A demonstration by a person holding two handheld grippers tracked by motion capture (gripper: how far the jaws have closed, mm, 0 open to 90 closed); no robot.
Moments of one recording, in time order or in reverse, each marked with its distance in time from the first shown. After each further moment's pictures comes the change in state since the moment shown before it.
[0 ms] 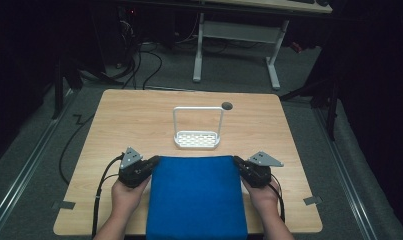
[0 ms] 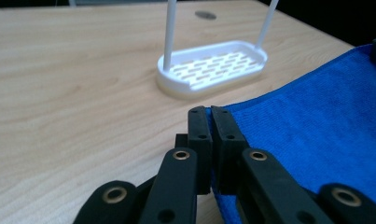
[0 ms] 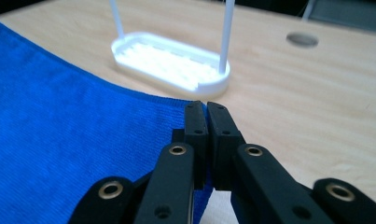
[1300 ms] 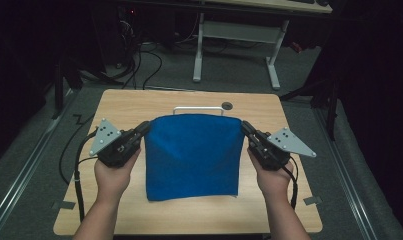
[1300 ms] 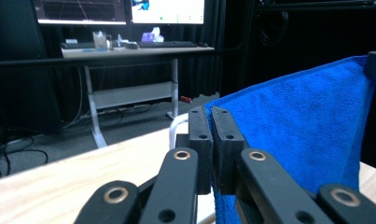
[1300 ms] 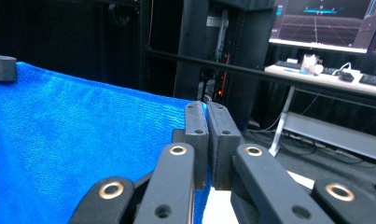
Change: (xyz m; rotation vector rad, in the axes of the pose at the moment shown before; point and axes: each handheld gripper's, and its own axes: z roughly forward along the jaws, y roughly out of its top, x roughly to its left) left arm -0.020 0.114 -0.072 -0.324 0.027 0.139; right arm 0.020 0.114 -0.077 -0.401 -0.029 -0.083
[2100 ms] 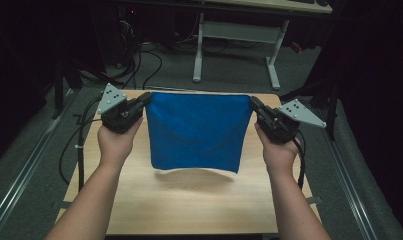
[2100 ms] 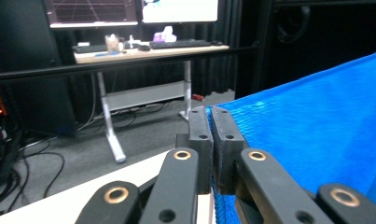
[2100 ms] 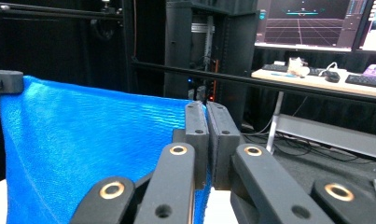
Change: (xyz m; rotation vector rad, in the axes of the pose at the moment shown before) left arm 0.040 0.037 0.054 0.047 0.044 0.012; right arm -0.042 0.033 0.028 -0.015 -0.037 0.066
